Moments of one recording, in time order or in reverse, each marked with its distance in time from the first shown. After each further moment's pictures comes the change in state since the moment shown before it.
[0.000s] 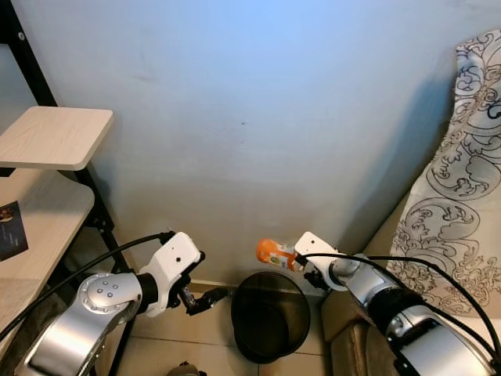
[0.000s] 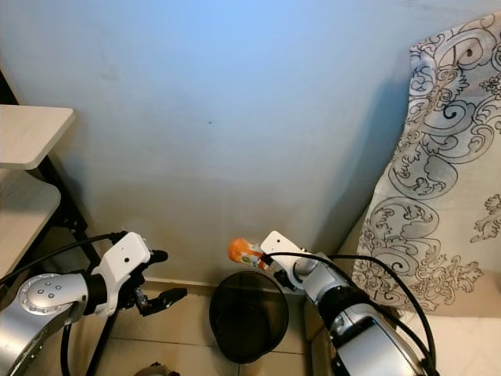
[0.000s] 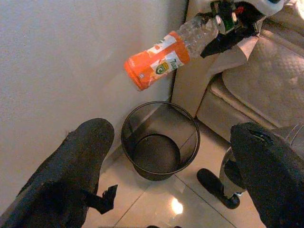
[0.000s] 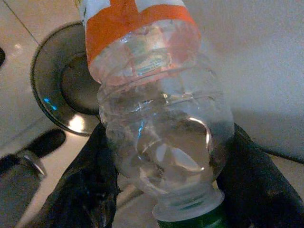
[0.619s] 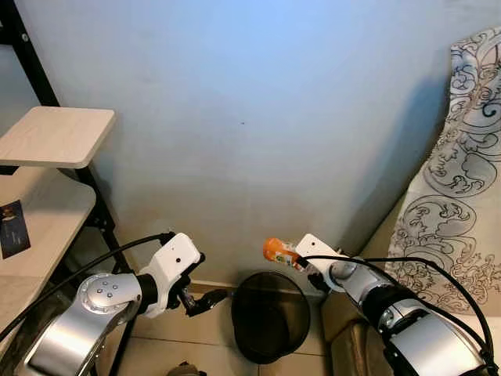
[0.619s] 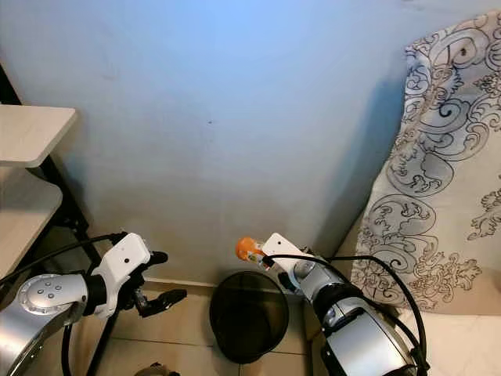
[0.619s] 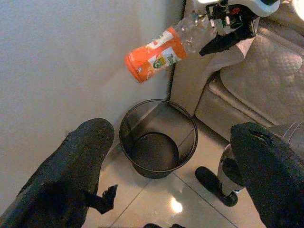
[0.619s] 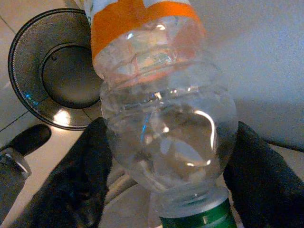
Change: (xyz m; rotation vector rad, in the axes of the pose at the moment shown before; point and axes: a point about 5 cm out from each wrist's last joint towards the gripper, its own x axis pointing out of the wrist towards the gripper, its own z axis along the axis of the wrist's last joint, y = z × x) left arm 0.000 0.000 -0.001 -0.004 0.008 -0.008; right arm 0.004 0.000 -0.003 0.000 0.037 -0.064
